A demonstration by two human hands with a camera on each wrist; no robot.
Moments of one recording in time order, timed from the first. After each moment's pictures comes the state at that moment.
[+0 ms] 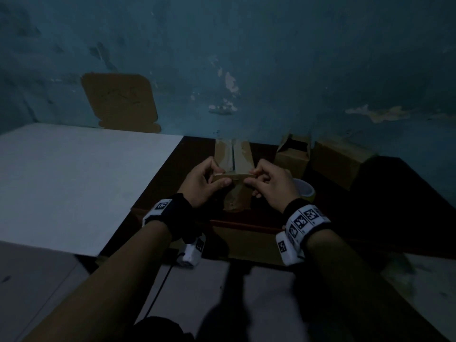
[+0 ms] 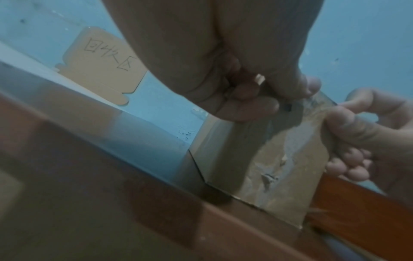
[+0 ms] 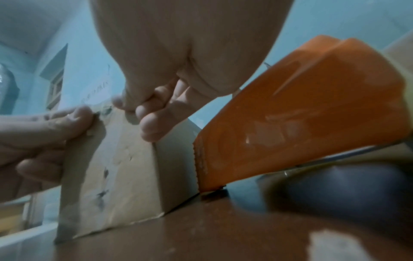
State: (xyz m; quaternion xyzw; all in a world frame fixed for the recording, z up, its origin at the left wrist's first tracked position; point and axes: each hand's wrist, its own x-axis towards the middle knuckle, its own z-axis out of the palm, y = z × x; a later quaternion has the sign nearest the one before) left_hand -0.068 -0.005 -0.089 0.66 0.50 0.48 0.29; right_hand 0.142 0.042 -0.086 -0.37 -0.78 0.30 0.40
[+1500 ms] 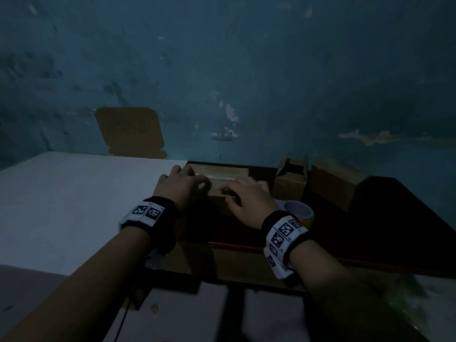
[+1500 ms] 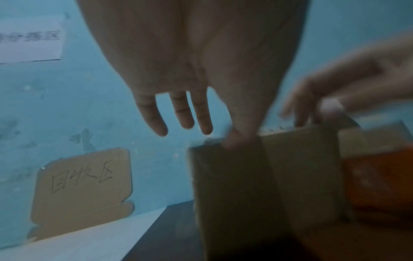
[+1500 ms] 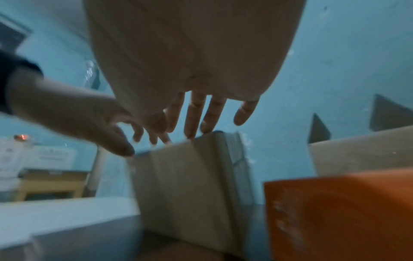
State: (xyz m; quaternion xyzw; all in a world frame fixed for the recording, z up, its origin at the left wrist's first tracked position) left_hand -0.108 -0.019 -0.019 0.71 0.70 0.06 -0.07; right_hand 0.099 0.019 -0.045 -0.38 -0.89 0.04 0.24
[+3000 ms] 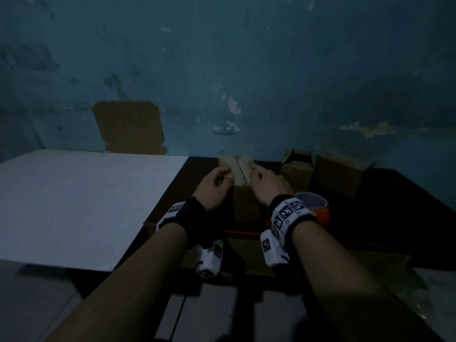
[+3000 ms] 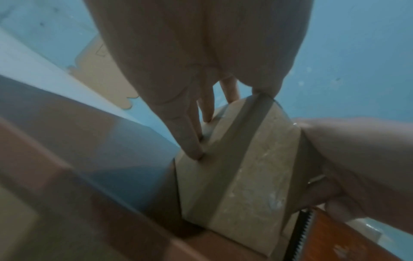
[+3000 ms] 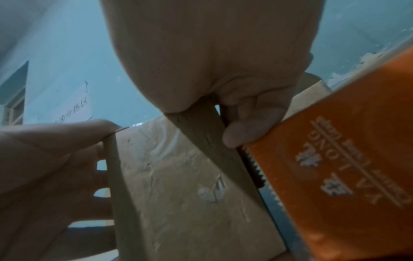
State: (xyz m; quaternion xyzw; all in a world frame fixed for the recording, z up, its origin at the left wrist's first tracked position) left_hand -0.076 0.001 -0.087 0.61 0.56 0.46 0.31; right_hand 0.092 0.031 -0.068 -0.62 -0.71 0.19 0.27
